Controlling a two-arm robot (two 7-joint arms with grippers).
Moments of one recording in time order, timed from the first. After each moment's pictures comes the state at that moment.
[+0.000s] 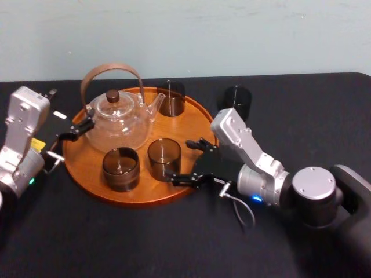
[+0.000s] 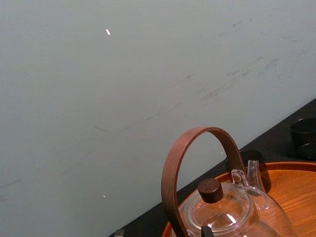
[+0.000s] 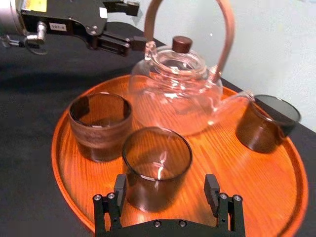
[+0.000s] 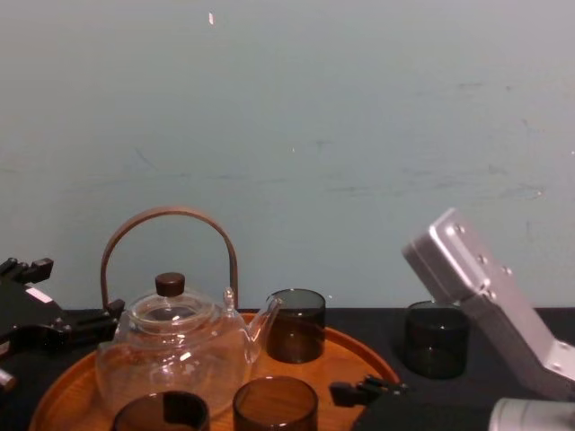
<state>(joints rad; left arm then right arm) -0.20 0.60 0.45 -1.41 -0.25 -0.12 0.03 0.32 0.31 -0.57 -1.29 0.16 0.06 0.51</state>
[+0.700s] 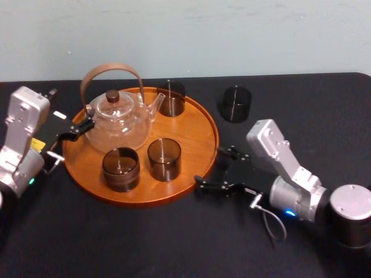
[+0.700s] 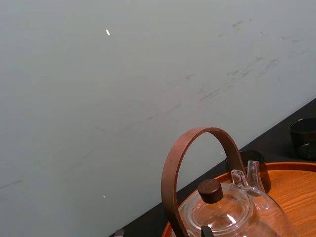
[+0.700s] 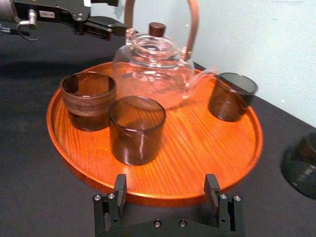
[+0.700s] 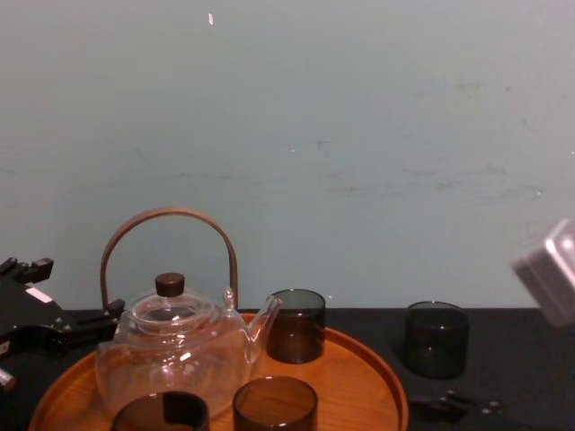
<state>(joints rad) -0.20 0.60 0.45 -1.41 -0.25 -0.12 0.03 0.18 0.43 -0.48 -1.44 0.19 0.06 0.47</state>
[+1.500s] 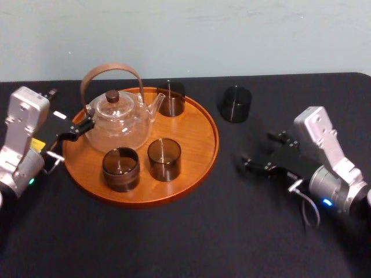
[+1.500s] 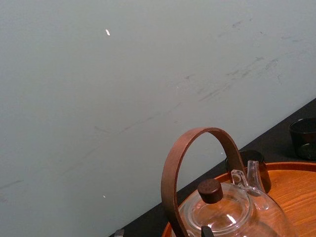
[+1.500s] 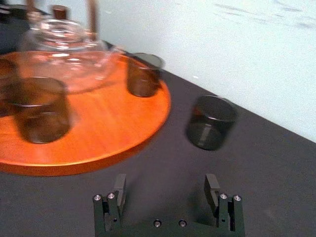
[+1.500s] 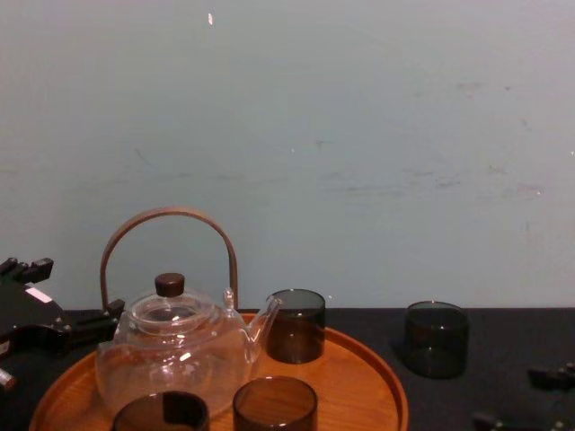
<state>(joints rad) -0.20 0.60 0.45 -1.41 -0.25 -0.12 0.03 0.12 0.46 -0.34 -1.44 0.19 0.06 0.37</state>
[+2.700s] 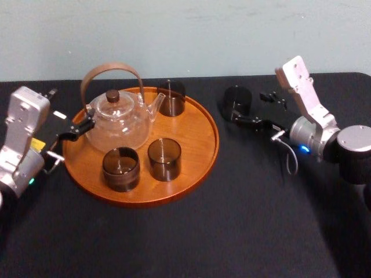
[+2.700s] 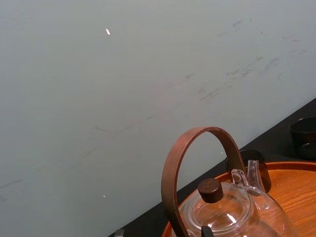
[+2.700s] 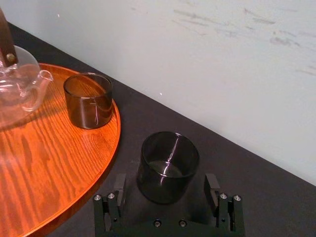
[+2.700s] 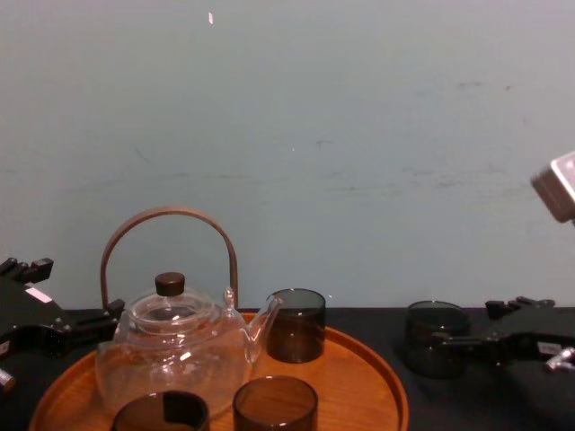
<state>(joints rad) -0.20 0.60 0.45 -1.41 -0.25 -0.12 0.03 0.46 0.31 -0.35 -1.08 0.11 0.10 0.39</state>
